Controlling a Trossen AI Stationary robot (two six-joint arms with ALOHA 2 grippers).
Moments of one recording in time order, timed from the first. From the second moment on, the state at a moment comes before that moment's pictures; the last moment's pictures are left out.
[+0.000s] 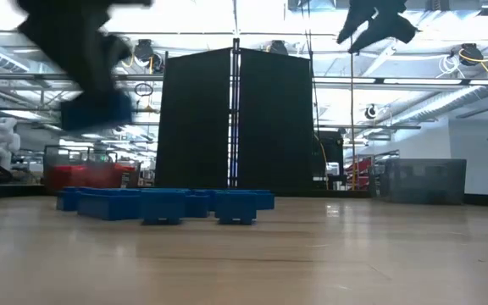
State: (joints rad) left arm -0.51 1.55 1.07 -0.73 -0.28 -0.49; right arm -0.12 1.12 1.24 -0.89 0.44 0.66
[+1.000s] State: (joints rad) left arm -0.33 1.38 1.42 0.22 -0.64 -0.17; right arm 0.23 1.18 1.24 0.00 0.21 0.17
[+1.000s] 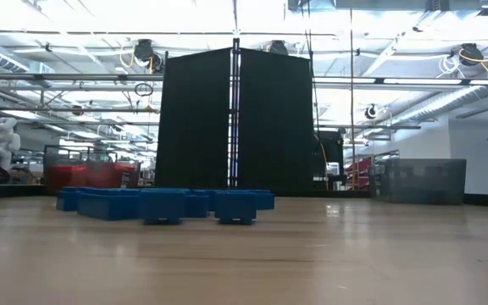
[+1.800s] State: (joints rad) left arm -0.27 1.47 1.42 0.36 -0.50 -0.12; right arm 0.19 1.22 1.25 0.04 0.24 0.20
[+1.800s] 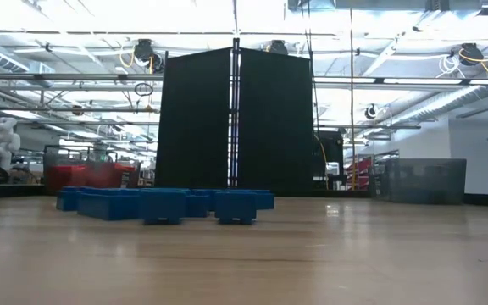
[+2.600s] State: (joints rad) left arm -0.25 1.47 1.42 0.35 -0.49 -0.13; right arm 0.16 1.29 1.25 0.21 0.15 0.23
